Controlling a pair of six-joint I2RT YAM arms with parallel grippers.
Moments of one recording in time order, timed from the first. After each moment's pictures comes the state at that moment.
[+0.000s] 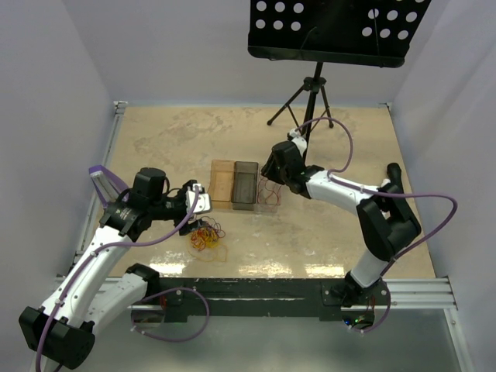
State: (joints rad) left arm -0.37 0.84 0.80 -0.72 0.68 0.81; right arm 0.61 1.68 1.05 -0.05 0.24 0.87
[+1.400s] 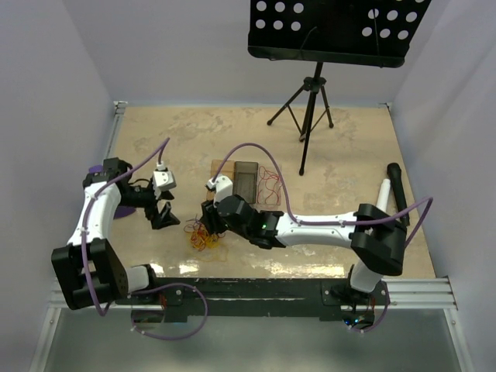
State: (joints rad) left arm 0.23 1.28 0.93 -1.14 0.95 1.32; right arm 1.21 1.66 1.04 0.15 0.31 0.49
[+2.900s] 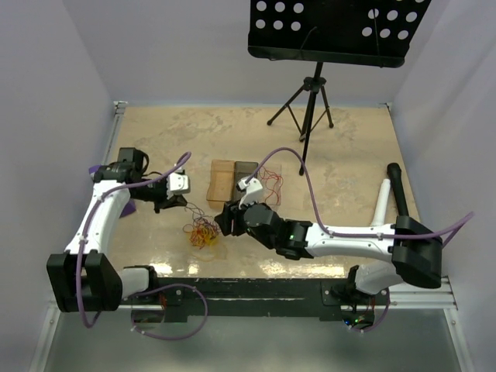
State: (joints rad) left arm 0.03 1.26 0.98 -1.08 0.89 1.38; right arm 1.23 1.39 0.82 0.23 0.43 0.63
